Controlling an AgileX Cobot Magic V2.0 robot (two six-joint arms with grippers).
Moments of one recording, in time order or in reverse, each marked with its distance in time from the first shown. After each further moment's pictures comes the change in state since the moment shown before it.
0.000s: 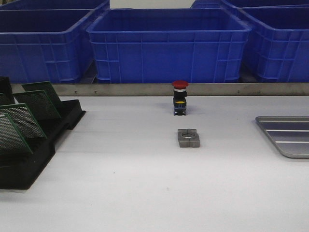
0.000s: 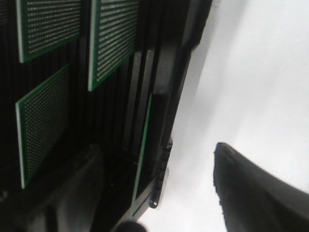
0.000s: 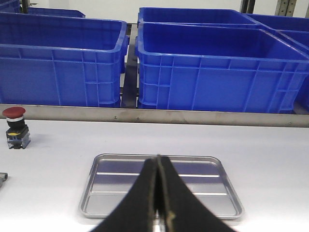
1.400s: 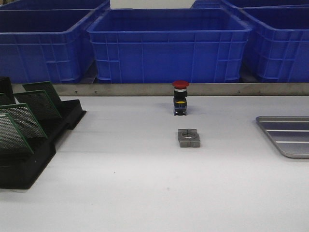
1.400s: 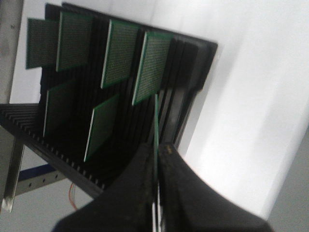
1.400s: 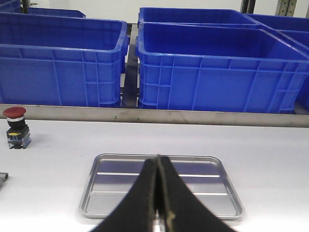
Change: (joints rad) left arm -0.001 -0.406 -0.004 -0.194 0.197 0.009; right arm 0.000 0.000 0.000 0.000 0.000 0.000
